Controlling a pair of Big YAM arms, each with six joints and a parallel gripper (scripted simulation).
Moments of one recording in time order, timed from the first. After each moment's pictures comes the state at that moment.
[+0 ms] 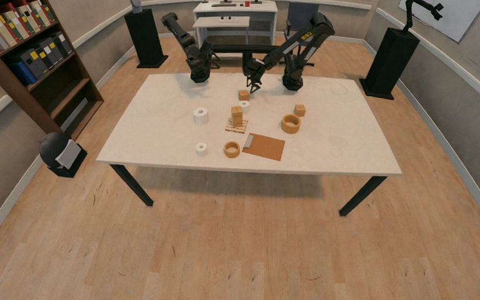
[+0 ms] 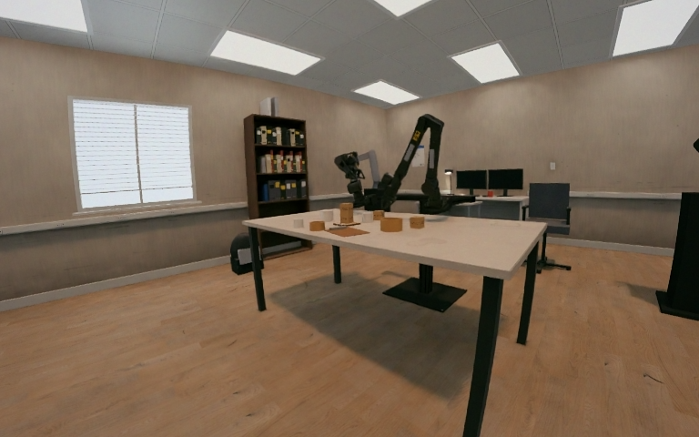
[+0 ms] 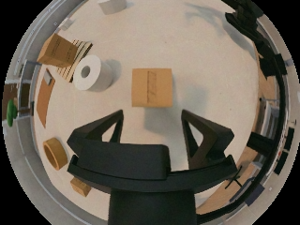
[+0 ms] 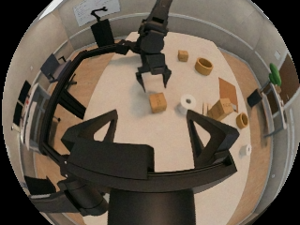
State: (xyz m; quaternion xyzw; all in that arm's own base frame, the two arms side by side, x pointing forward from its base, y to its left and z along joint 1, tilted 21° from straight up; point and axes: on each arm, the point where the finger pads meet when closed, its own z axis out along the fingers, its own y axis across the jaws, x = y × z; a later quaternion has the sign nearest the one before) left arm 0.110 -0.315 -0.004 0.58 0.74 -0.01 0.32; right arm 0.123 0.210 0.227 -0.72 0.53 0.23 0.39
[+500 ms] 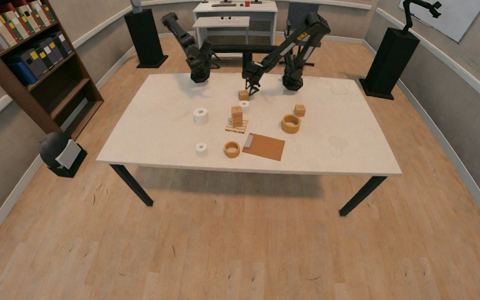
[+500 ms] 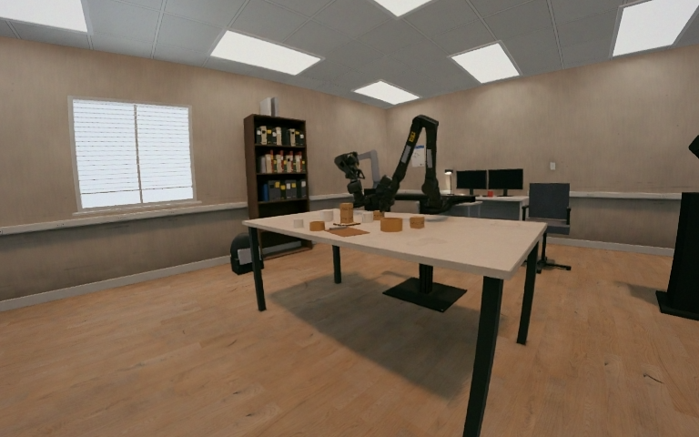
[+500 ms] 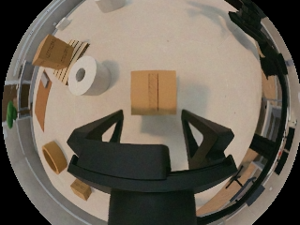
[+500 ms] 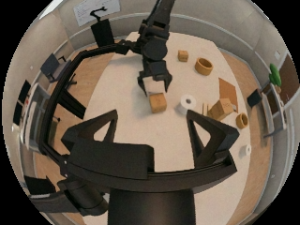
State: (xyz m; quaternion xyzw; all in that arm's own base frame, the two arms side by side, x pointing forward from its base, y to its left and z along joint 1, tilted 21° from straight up) left arm 0.121 -0.322 -0.018 0.59 0.74 -0.01 0.32; right arm 0.123 0.210 0.227 -0.72 0.53 0.23 0.39
